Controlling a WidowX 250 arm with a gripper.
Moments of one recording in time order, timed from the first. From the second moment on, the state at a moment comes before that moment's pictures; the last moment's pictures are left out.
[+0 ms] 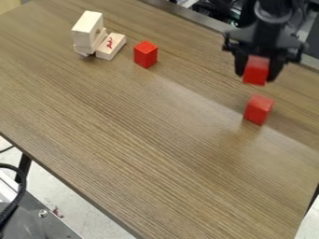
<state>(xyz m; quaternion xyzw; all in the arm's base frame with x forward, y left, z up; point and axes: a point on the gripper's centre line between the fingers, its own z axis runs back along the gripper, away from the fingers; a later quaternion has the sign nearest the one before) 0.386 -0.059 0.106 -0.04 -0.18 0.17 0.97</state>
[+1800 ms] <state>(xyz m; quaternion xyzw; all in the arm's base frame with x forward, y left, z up) 0.376 0.101 0.101 0.00 -0.18 -0.02 0.98</state>
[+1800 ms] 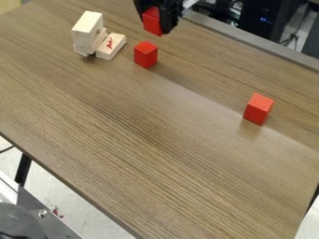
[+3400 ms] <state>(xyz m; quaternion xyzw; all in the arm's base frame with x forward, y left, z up) 0.385 0.123 0.070 0.04 -0.17 -0.05 0.98</state>
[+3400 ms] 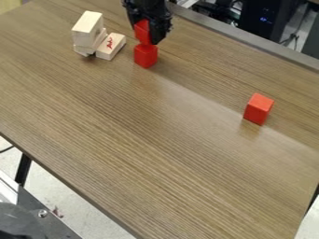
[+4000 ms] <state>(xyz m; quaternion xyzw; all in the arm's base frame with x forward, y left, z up) 0.382 0.123 0.061 0.04 -0.17 -0.05 0.98</state>
